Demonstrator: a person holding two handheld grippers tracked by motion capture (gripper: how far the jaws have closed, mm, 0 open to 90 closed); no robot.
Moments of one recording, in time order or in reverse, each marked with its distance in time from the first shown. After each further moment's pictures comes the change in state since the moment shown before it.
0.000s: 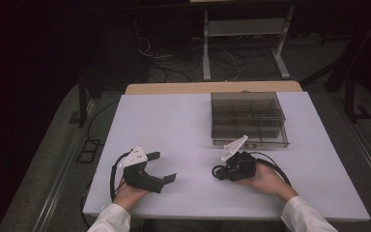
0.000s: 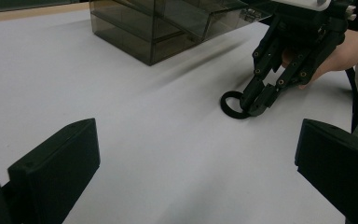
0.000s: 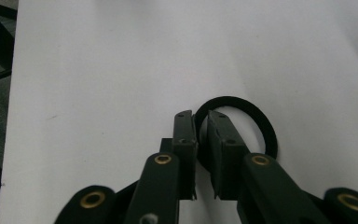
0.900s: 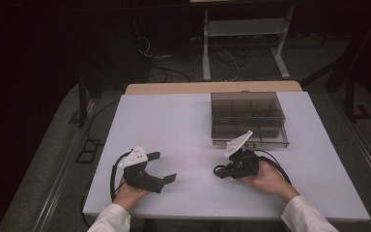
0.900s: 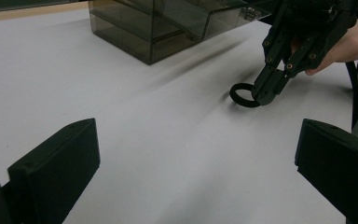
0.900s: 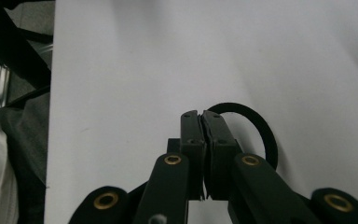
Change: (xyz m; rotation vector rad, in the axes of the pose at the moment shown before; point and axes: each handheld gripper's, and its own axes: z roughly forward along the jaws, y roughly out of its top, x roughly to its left) left arm 0.000 0.000 0.001 0.004 -0.001 0.004; right arm 0.000 0.003 -0.015 -0.045 0.064 0.069
